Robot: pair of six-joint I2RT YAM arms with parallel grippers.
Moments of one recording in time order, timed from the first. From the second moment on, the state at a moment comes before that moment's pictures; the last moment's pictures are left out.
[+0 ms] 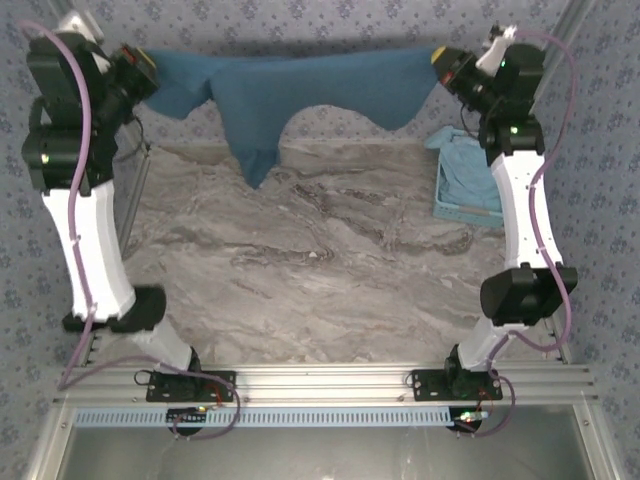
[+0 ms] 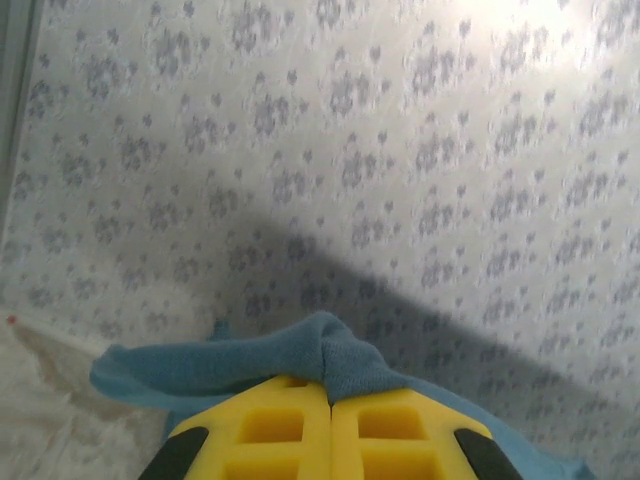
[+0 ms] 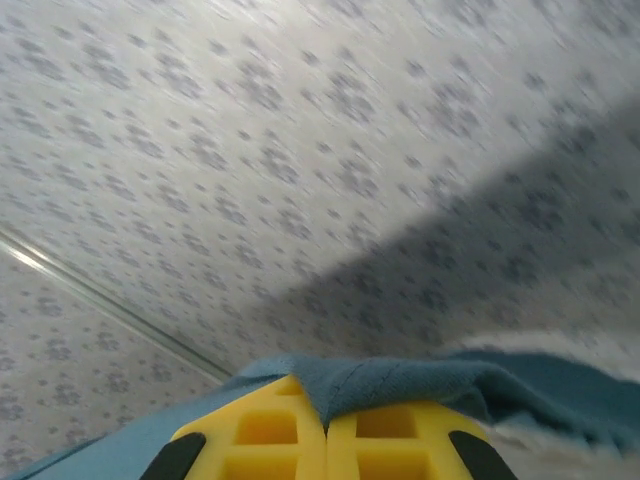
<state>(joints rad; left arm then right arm) -0.11 1.59 2.50 -1.10 -0.06 -0.59 0.00 1.67 1.91 -0.27 -0.48 0.79</state>
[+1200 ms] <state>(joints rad) -0.40 1.04 1.10 -1.10 -0.25 -1.01 0.20 1.06 0.91 -0.56 -0.12 0.66</state>
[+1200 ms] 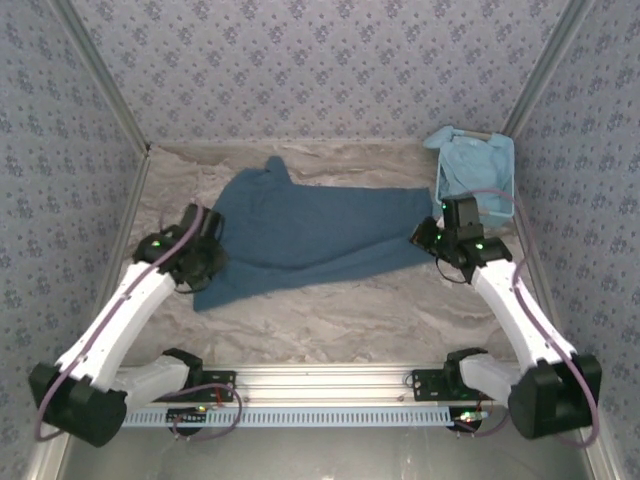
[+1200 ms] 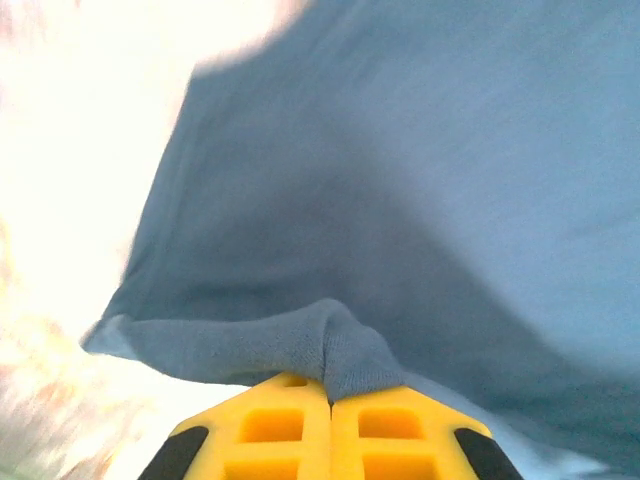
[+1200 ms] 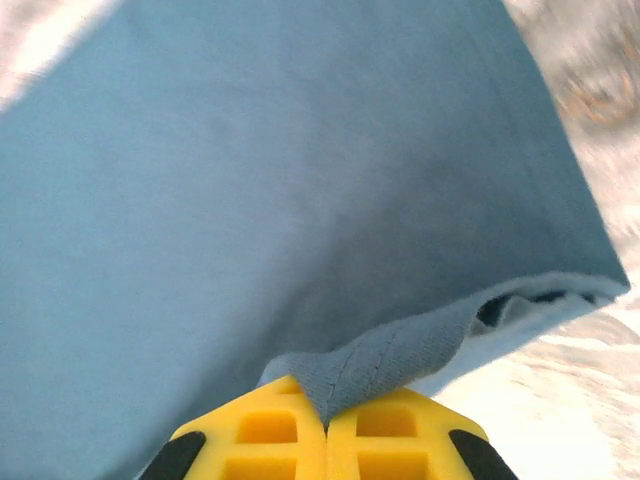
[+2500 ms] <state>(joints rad) -0.07 2.23 2.99 -1.14 -0.04 -0.59 0.08 1.66 1.55 -0.12 -0.45 0.93</state>
